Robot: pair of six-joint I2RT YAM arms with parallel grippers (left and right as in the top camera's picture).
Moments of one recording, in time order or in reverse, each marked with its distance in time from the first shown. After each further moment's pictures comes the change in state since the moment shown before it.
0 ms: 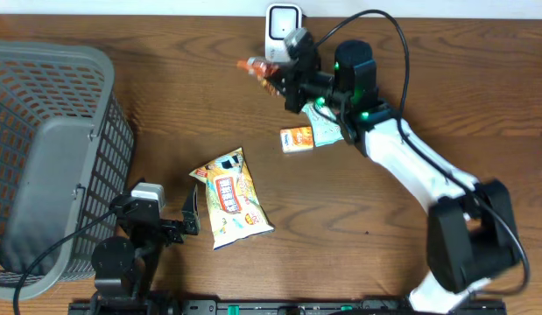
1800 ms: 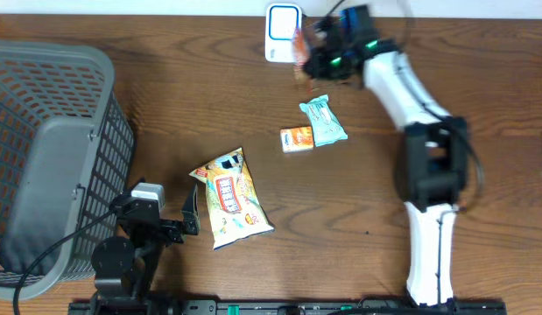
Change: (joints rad) left arm 0.000 0.000 0.000 -0.001 0.000 0.000; right arm -0.193 0.470 0.782 -1.067 0.208 0.049
